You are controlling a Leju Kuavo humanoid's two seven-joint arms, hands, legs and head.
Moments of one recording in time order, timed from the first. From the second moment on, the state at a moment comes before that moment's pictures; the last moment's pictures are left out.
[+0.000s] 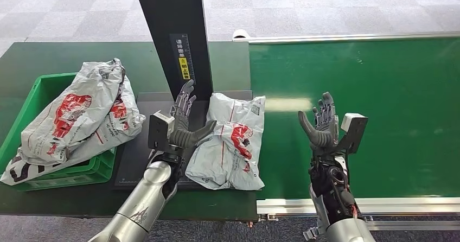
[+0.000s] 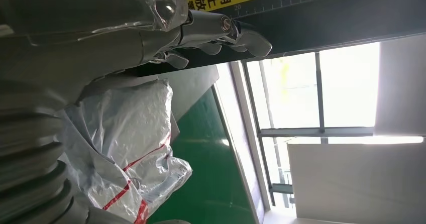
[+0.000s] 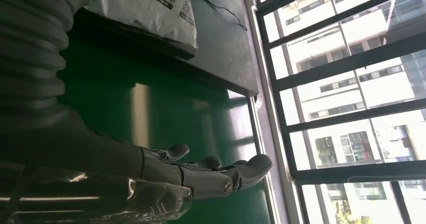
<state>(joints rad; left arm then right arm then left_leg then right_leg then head) -0.47 -0.18 -0.34 -0.93 0.05 0.10 -0.56 -0.51 0.06 0.10 -0.70 -0.26 -0.08 -0.46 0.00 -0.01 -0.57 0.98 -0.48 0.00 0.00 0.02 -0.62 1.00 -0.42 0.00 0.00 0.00</state>
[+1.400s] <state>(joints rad) -0.59 -0.17 -0.67 -0.73 -0.70 0.00 -0.31 -0.52 0.05 0.18 -0.77 -0.17 -0.15 -0.38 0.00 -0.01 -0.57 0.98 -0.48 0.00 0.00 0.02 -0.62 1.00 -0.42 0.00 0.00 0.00</state>
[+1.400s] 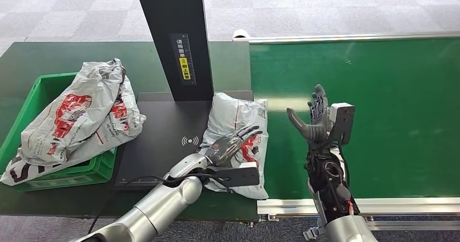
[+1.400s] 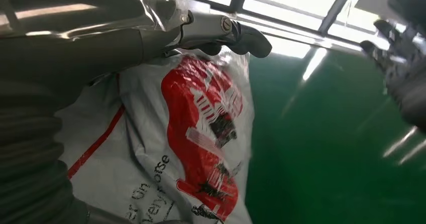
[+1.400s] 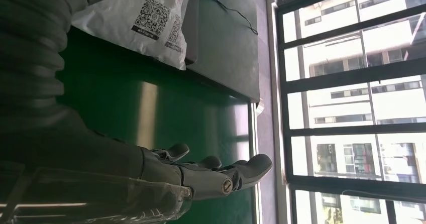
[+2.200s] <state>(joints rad) -0.66 -0.22 -0.65 -0.55 -0.95 0.00 -0.16 -0.52 0.07 0.14 -0.77 -0.09 -0.10 -0.36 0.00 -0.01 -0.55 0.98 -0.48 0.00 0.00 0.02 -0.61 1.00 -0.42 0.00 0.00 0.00</state>
